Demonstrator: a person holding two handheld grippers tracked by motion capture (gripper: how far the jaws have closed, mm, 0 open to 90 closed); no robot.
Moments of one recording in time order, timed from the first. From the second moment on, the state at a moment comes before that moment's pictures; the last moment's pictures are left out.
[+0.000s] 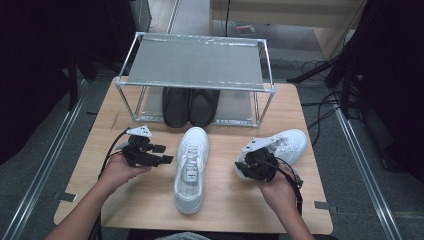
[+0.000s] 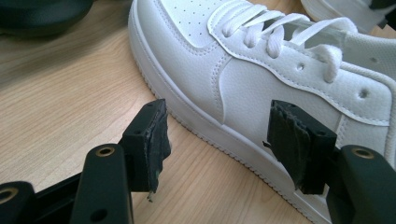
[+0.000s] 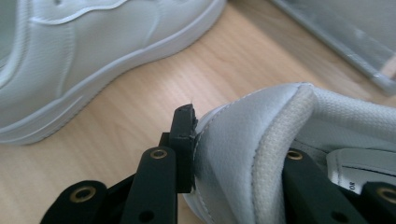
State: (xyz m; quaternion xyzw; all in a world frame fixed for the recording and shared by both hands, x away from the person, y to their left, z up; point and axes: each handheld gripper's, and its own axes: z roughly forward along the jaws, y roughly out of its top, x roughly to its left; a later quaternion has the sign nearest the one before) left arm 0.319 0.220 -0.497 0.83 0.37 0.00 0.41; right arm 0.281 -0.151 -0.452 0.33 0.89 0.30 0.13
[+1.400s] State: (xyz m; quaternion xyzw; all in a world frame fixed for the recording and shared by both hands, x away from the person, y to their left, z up) left arm 0.319 0.217 -0.500 0.84 0.37 0.00 0.40; right arm 0.251 -0.101 -0.480 0.27 0.91 0.32 0.02
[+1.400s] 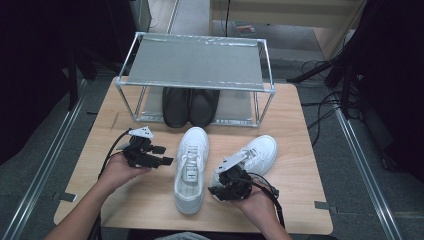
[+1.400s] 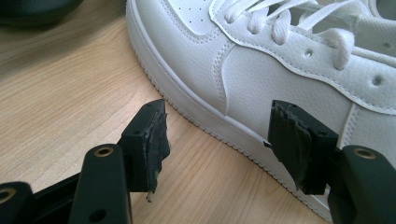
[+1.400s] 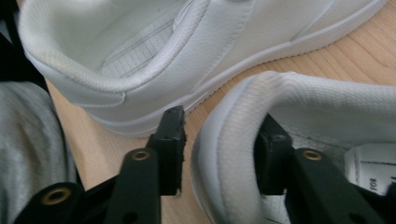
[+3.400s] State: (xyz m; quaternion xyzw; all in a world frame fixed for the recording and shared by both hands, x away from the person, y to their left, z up) left arm 0.334 0.197 -0.497 0.85 0.34 0.00 0.40; right arm 0.289 -0.243 -0.473 0.41 0.79 0.44 0.12
